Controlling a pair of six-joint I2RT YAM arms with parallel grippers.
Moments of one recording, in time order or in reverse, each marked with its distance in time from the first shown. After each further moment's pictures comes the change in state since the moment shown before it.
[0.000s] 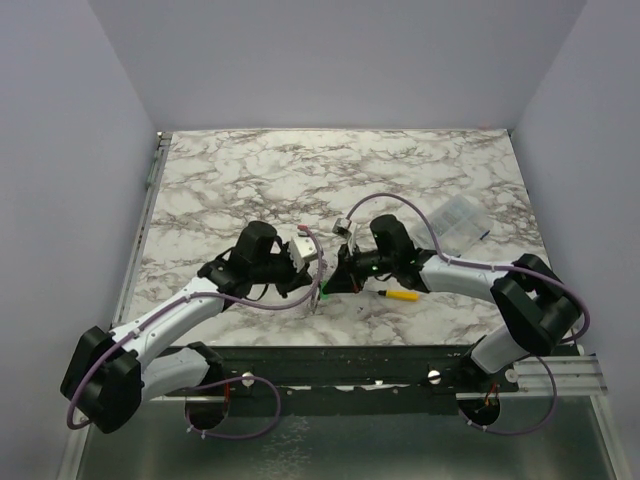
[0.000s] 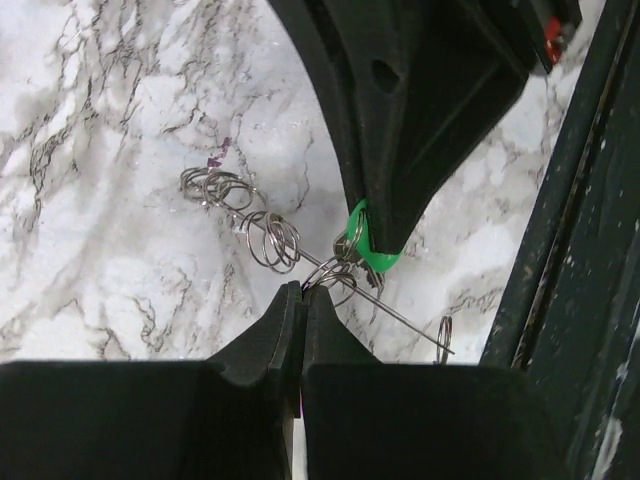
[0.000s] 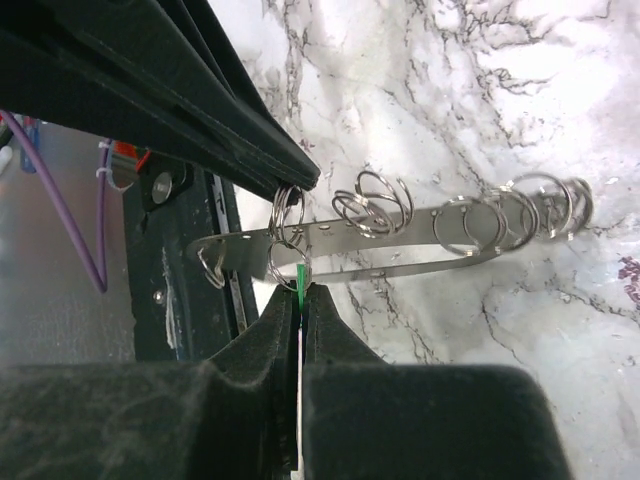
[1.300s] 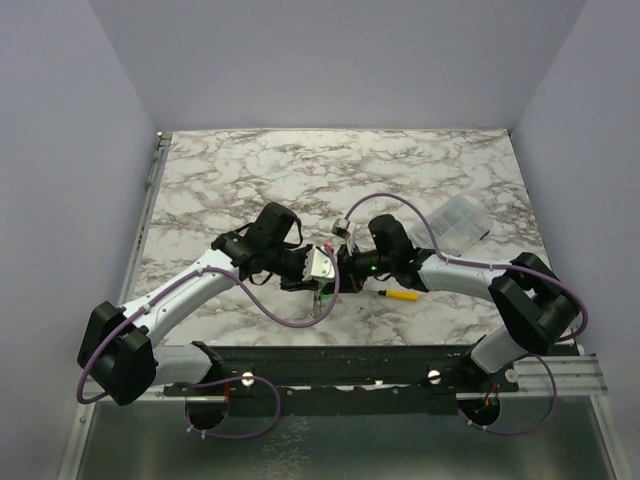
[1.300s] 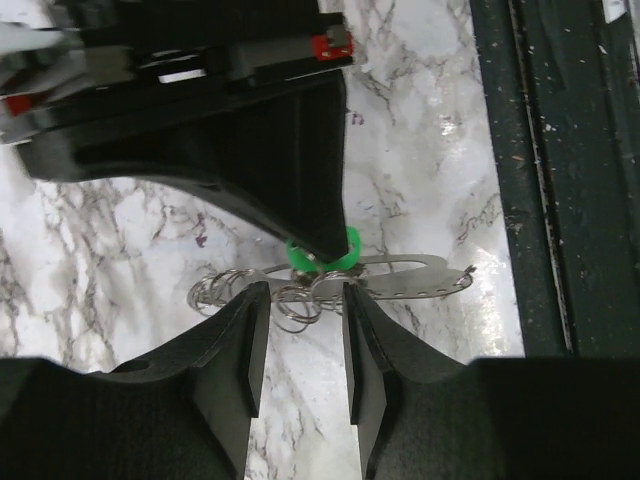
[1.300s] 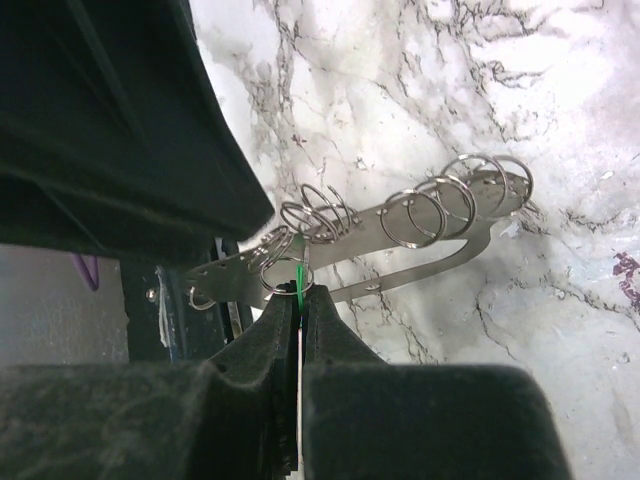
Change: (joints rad) left arm -0.023 0.160 0.285 -0.367 0.183 0.570; right arm 0.005 0.019 0.011 -0.013 0.016 -0.010
